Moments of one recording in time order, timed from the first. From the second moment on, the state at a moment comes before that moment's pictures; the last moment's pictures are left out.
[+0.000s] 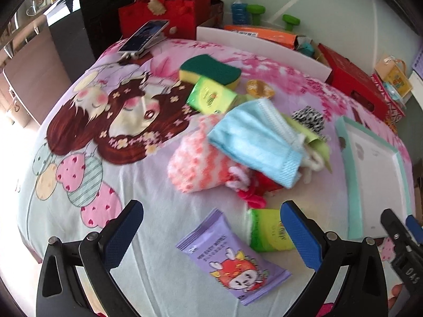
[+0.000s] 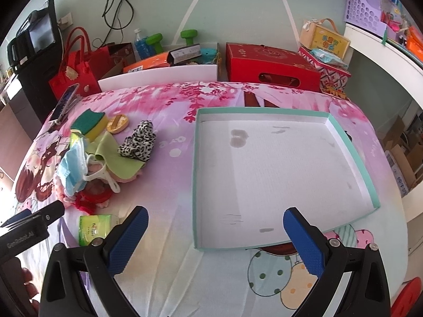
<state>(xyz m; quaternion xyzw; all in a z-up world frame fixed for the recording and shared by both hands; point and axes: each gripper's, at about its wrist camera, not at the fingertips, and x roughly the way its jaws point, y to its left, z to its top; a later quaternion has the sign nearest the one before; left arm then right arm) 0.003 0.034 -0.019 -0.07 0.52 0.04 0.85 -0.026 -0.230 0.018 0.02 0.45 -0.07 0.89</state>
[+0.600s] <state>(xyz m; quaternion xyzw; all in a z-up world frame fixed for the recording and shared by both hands) -0.005 0.037 -0.070 -0.12 0.63 0.03 0.77 -0.018 -0.200 0.006 0.03 0.48 -0.02 0.88</state>
